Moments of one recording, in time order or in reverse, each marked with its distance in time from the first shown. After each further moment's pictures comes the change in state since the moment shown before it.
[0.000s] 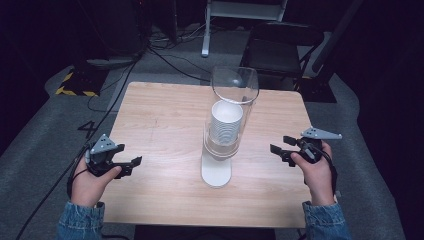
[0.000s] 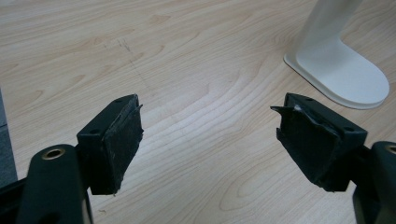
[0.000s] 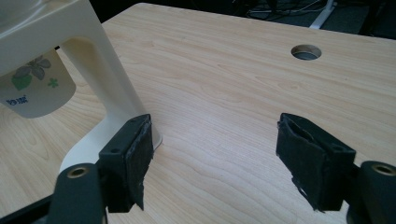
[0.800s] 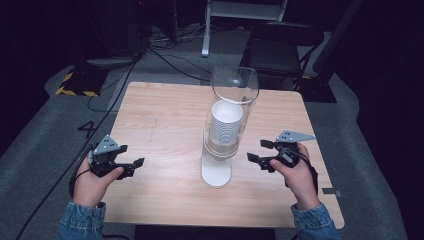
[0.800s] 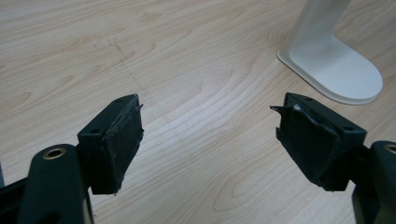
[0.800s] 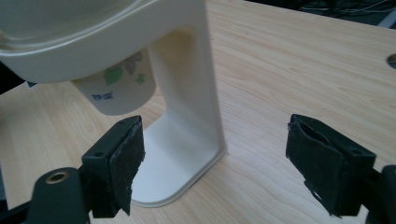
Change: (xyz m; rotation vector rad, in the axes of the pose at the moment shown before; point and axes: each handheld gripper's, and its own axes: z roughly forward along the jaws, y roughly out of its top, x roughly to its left) left arm -0.003 0.000 0.006 0.012 -0.020 0.015; right arm 0.051 0.004 0.036 0.028 0.172 -0.089
